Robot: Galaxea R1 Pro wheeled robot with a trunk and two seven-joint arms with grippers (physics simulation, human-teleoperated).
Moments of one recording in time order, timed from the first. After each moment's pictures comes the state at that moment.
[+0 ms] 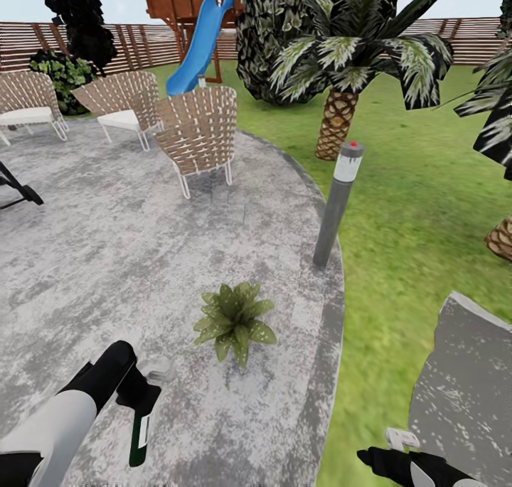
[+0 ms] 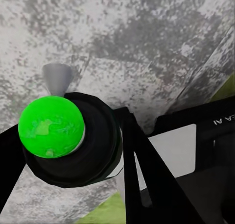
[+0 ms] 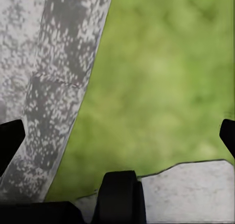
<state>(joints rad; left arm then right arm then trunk) -0.77 0.17 -0.02 -0.48 -0.54 0.99 -0.78 -0.59 -0.21 -0.02 -0.04 -0.16 0.12 0.29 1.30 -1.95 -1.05</state>
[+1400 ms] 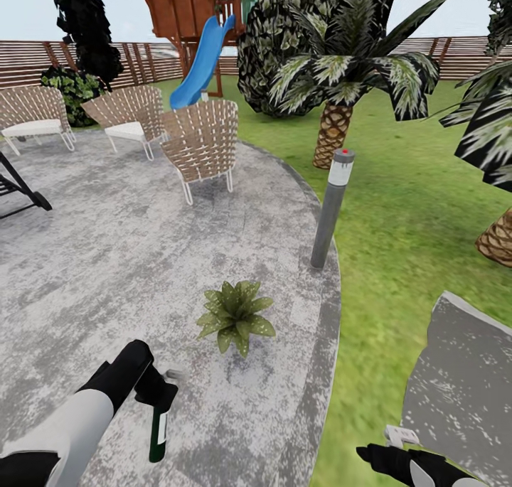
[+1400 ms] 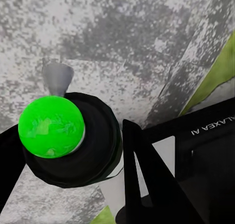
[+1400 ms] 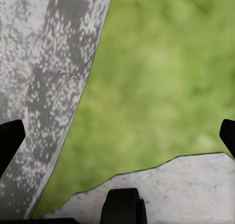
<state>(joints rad) -0.77 0.10 -0.03 -0.49 -0.55 0.97 -0.77 -0.59 -0.21 -0.03 -0.05 -0.16 0.11 0.29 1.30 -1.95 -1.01</state>
